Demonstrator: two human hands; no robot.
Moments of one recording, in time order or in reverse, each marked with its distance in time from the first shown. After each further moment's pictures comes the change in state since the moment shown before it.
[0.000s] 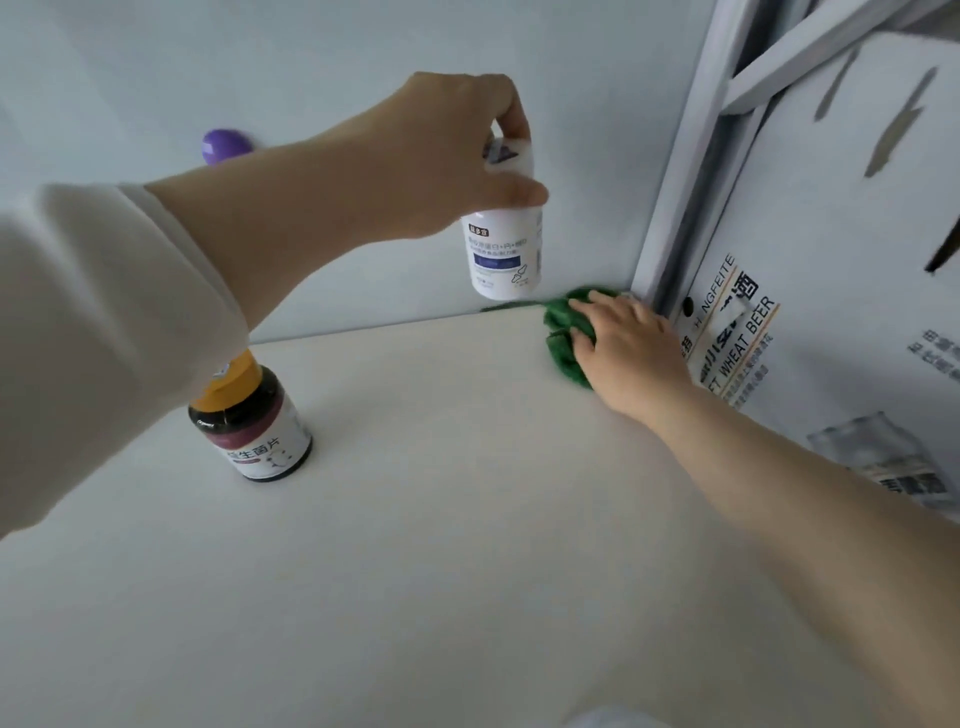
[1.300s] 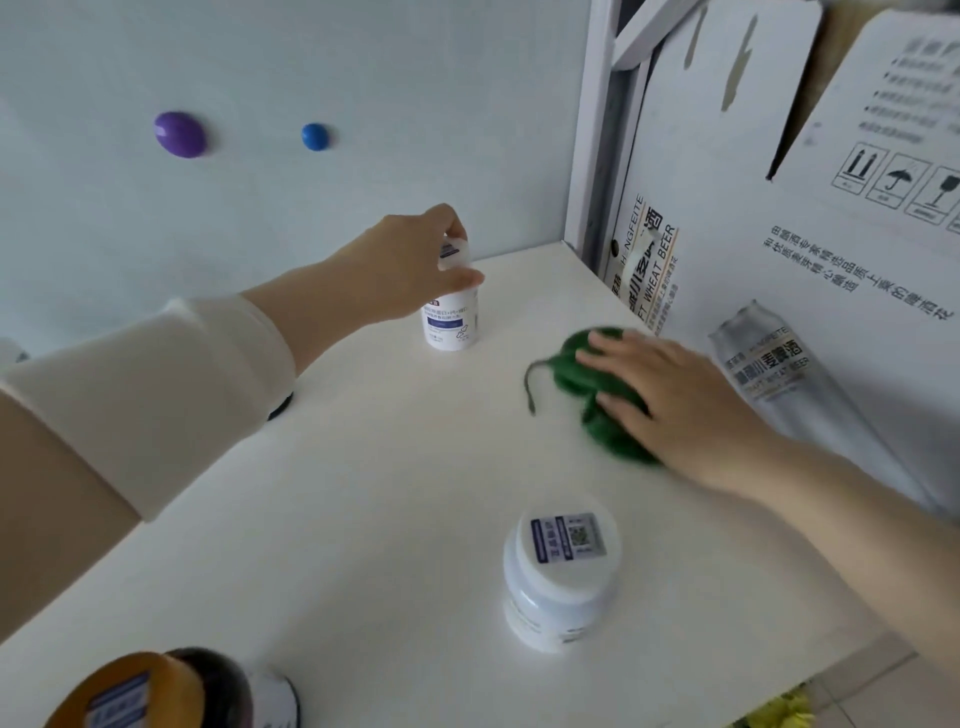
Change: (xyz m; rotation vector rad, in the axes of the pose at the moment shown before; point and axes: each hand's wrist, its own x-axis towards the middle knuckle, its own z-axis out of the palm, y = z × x) left_hand -0.035 -0.013 0.073 -0.060 -0.145 -0.040; right_hand -0.148 0.032 -0.044 0.068 -0.116 -0.179
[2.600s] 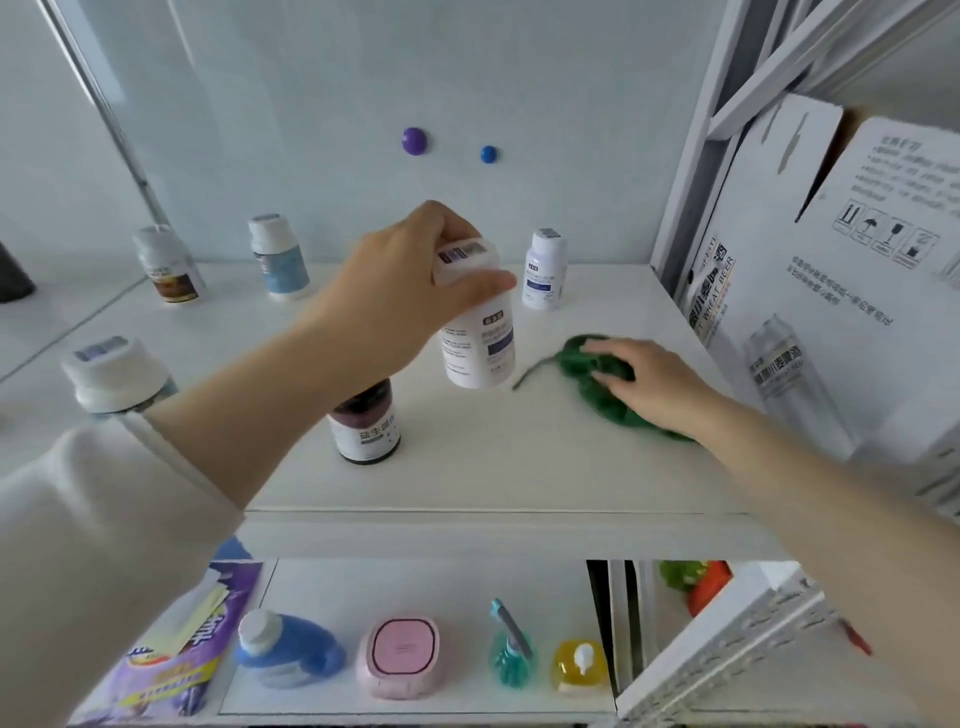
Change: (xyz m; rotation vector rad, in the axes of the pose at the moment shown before) left_hand -0.230 0.083 -0.040 -0.155 0.444 -0.226; right_hand -0.022 -0.044 -0.011 0.246 -0.067 -0.167
